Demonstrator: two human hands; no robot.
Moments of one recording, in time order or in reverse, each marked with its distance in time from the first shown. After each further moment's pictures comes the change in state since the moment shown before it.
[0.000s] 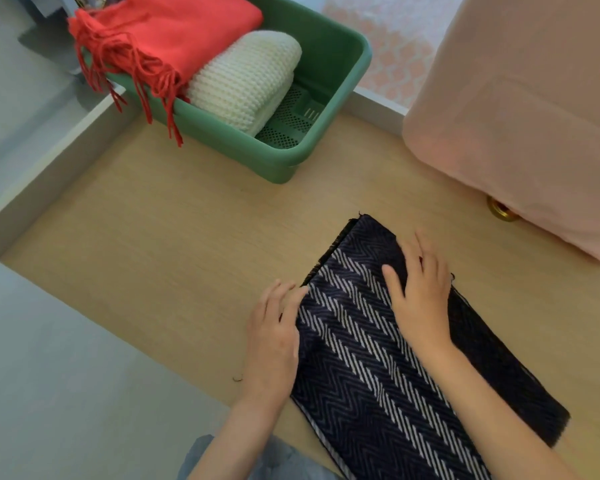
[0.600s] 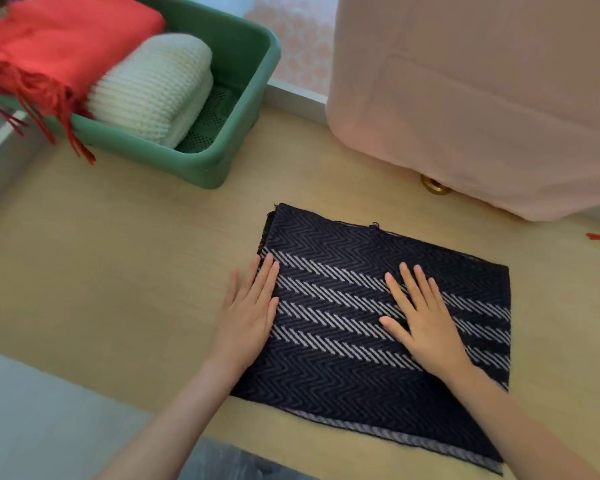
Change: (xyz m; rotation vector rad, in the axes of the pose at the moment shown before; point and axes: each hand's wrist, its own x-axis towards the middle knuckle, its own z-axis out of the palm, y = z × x) left_hand 0.042 -0.021 0.058 0.360 -0.284 0.284; right_hand -0.056 0.132 -0.017 -0.345 -0.353 -0.102
